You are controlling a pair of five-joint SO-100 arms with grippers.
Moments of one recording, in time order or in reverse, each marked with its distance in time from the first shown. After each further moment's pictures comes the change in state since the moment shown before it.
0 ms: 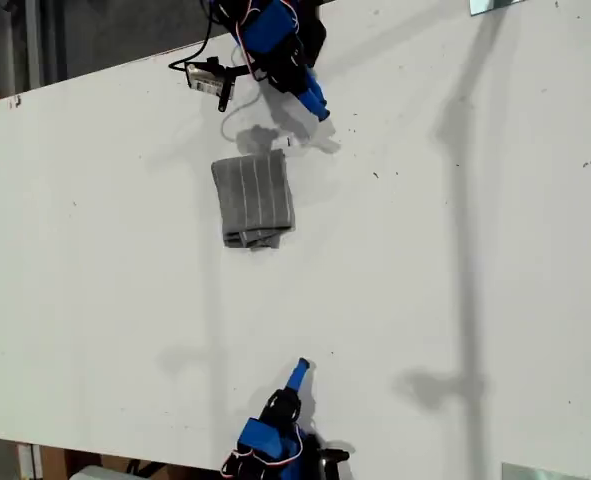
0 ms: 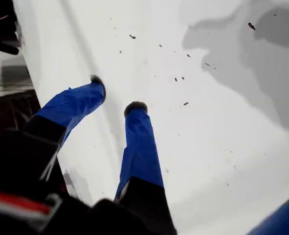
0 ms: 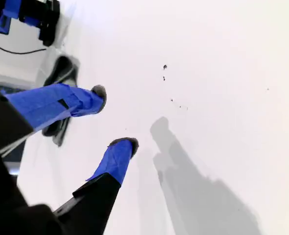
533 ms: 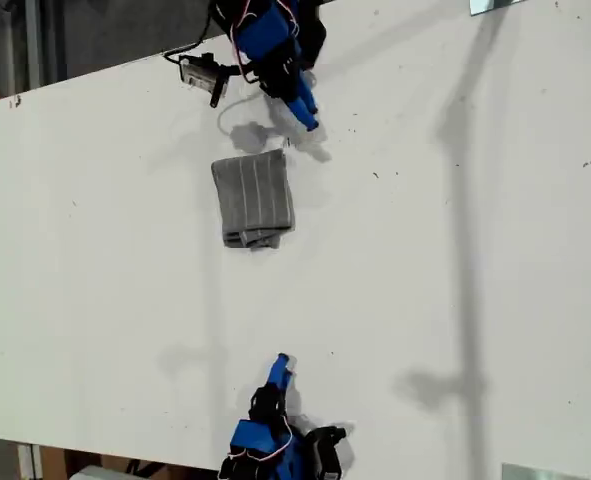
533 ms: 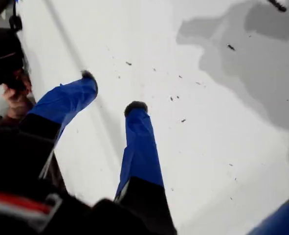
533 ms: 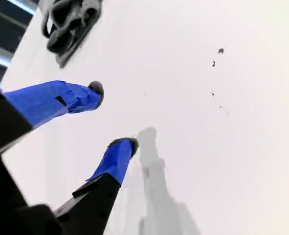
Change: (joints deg) arm 0 -9.6 0.0 -0.4 0.5 -13.5; arm 1 5.0 0.0 0.0 0.0 -0.1
